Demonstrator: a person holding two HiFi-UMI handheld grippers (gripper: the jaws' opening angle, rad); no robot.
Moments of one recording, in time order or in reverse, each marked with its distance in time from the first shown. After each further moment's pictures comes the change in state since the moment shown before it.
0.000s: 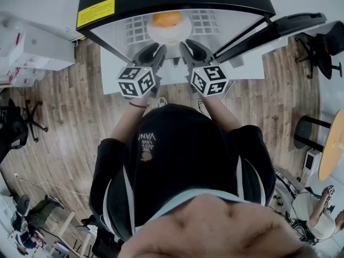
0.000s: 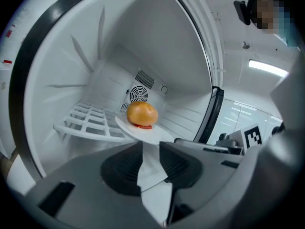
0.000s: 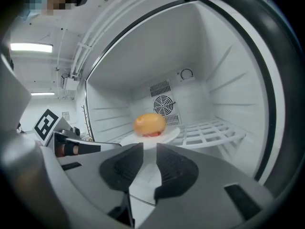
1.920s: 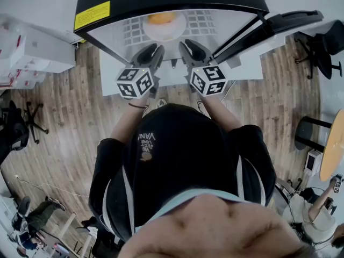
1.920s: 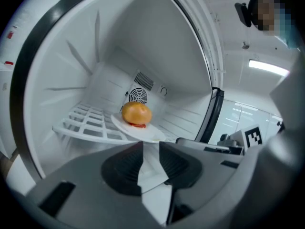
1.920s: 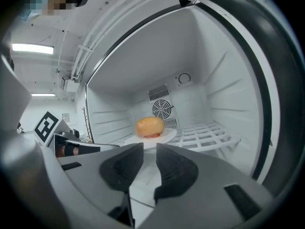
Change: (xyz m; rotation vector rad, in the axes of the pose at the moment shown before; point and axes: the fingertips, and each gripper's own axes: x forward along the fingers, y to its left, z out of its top) left arm 0.003 -0.004 0.003 0.002 -0.023 0.013; right arm -0.006 -0.008 0.008 0.001 -0.031 0.003
